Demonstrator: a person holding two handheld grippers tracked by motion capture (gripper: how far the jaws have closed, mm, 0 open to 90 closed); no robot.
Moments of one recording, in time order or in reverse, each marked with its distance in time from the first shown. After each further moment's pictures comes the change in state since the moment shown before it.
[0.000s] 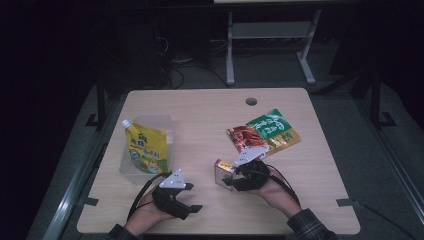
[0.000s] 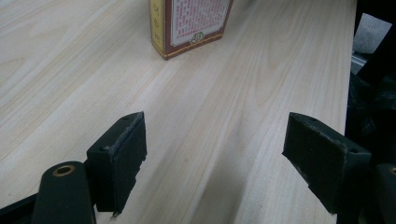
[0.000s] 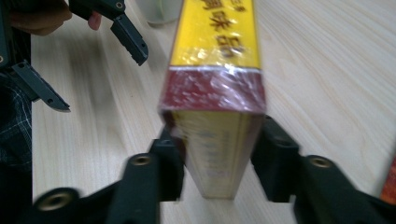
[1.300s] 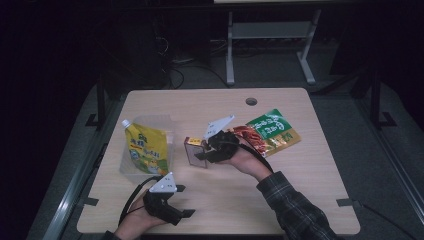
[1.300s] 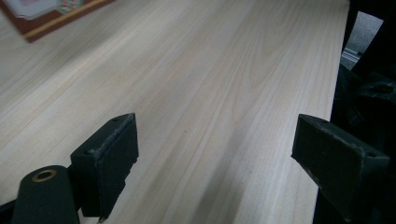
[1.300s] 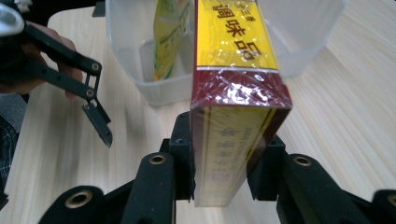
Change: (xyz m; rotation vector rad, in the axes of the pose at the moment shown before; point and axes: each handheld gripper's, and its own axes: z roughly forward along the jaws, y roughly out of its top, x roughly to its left) left arm -0.006 -0.012 -0.020 -0.015 0.018 -0.019; right arm -0.022 0.100 0.043 -0.023 0.091 -0.218
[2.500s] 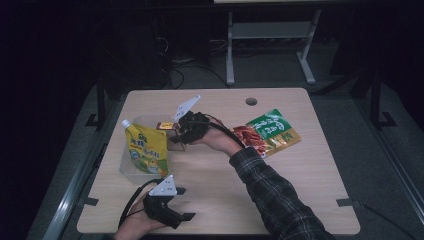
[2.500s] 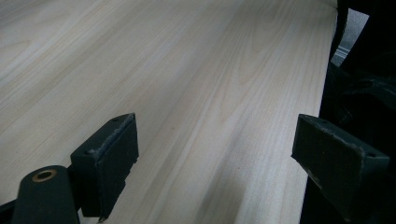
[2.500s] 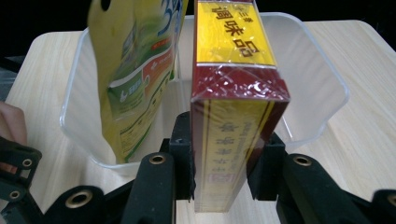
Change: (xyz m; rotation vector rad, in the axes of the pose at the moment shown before) left arm -0.007 -0.003 0.001 0.000 -0.021 -0.005; right arm -0.028 0.072 0.051 -0.001 0.042 -0.112
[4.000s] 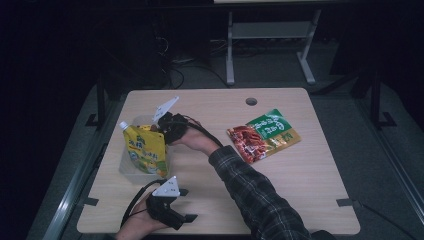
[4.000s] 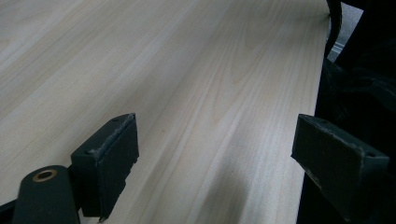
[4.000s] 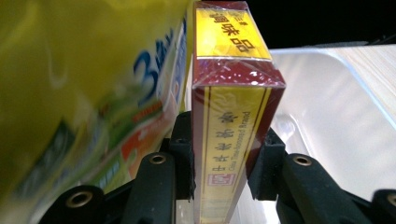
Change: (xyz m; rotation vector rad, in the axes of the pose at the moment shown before) left arm -0.001 0.002 0.006 0.021 -0.023 0.028; right arm 0.000 0.029 0.058 -0.052 0.083 0.005
